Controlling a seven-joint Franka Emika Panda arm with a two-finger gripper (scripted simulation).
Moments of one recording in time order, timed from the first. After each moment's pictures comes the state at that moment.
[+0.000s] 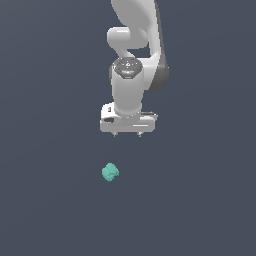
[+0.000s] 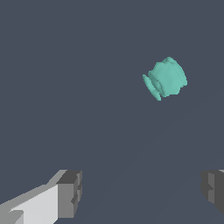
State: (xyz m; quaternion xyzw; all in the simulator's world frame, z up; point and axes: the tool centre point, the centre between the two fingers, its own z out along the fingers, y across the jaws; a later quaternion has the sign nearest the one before) arm -0.010 -0.002 0.172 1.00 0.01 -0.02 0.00
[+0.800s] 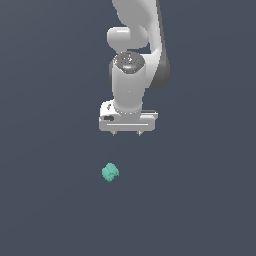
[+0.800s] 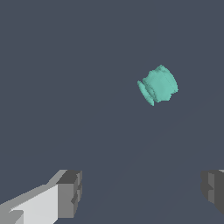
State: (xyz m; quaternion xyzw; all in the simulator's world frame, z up) arm -0.004 -0.005 0.186 1.00 0.01 -0.01 0.02
